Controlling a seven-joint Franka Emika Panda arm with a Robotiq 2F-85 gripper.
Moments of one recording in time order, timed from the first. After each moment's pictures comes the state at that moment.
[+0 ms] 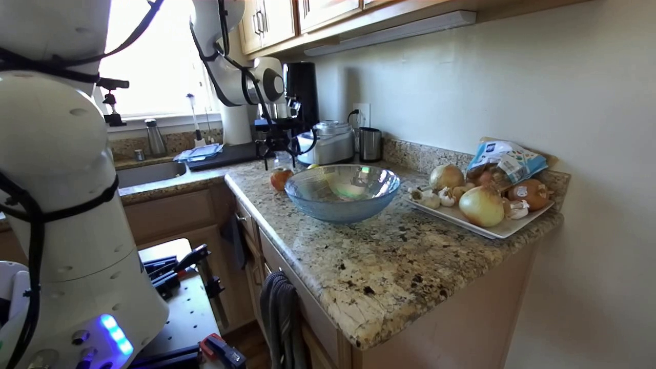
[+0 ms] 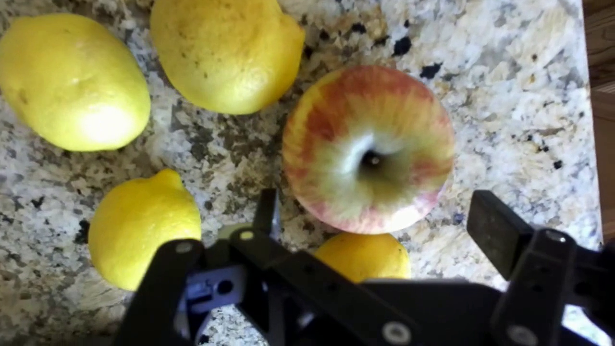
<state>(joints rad) 0.28 0.37 0.39 -2.05 -0.24 2.40 -0.36</state>
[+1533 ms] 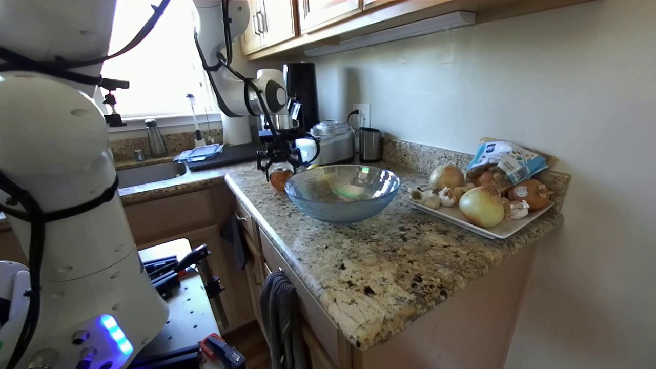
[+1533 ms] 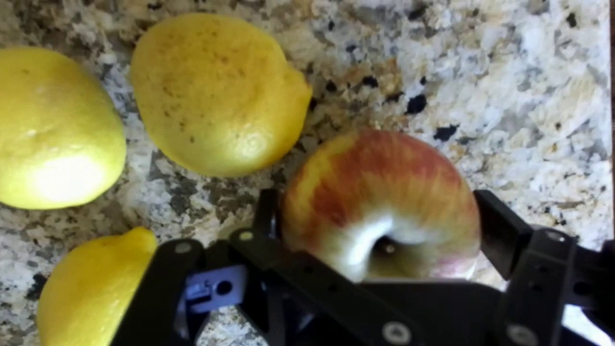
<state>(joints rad) 0.29 0.40 0.36 -2.10 -0.26 2.43 -0.43</state>
